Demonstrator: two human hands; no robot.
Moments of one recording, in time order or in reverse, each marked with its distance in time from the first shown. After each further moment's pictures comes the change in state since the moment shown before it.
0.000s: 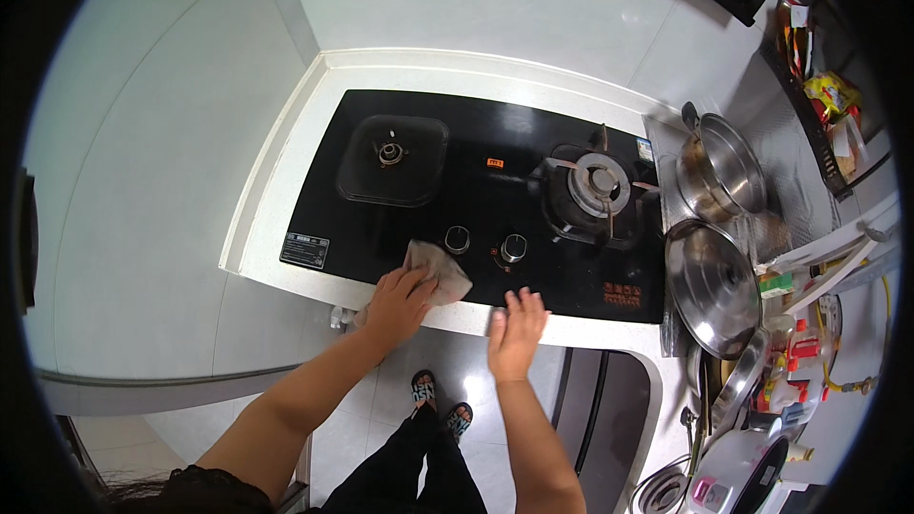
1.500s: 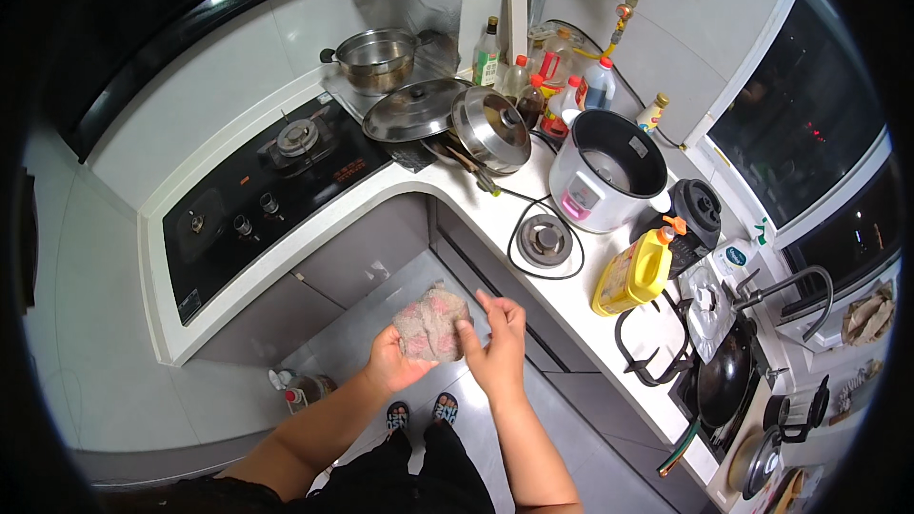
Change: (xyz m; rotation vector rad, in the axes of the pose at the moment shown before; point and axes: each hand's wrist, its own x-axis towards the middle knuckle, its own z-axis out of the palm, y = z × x) left_hand -0.152 0.380 -0.099 -2.428 -1.216 -0.734; right_hand -0.320 -0.098 -0.357 0.248 0.370 0.688
